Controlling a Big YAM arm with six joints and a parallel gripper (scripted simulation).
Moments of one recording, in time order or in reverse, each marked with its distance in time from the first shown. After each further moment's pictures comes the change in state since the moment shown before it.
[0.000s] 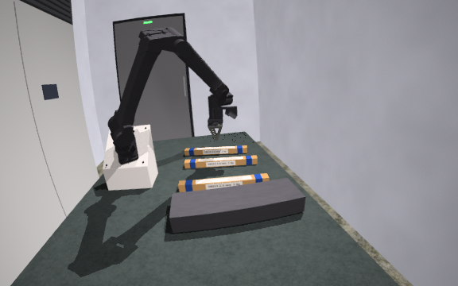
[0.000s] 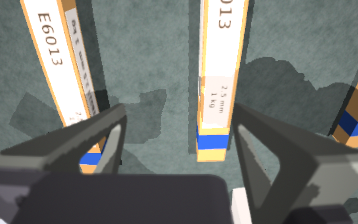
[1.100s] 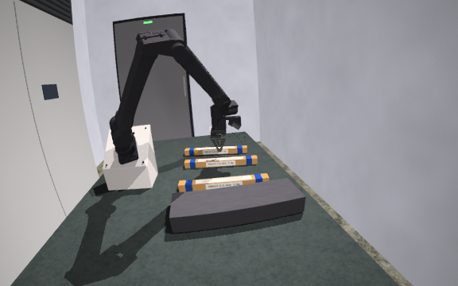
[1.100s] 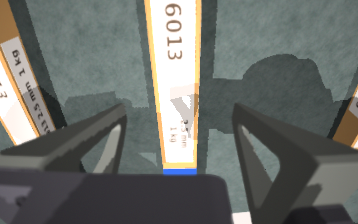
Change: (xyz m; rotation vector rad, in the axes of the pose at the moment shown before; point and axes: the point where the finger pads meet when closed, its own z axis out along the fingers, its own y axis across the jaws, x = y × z) arm -0.015 -0.048 0.042 -0.017 -0.012 0.005
